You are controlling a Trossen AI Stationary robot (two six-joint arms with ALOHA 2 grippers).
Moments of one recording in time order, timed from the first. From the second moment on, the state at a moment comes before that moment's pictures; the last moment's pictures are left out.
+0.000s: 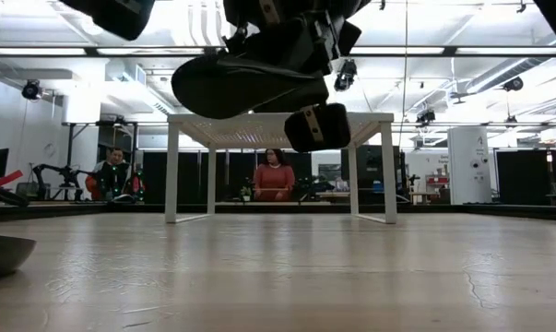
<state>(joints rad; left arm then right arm) -0.58 1.19 0.71 0.06 -0.09 -0.08 0.08 2.08 1.60 -0.57 -0.69 0.84</state>
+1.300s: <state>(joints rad) -0.56 1.41 0.92 -0.17 -0.27 -0.13 0.09 2.07 1.60 -0.43 -0.64 0.87</state>
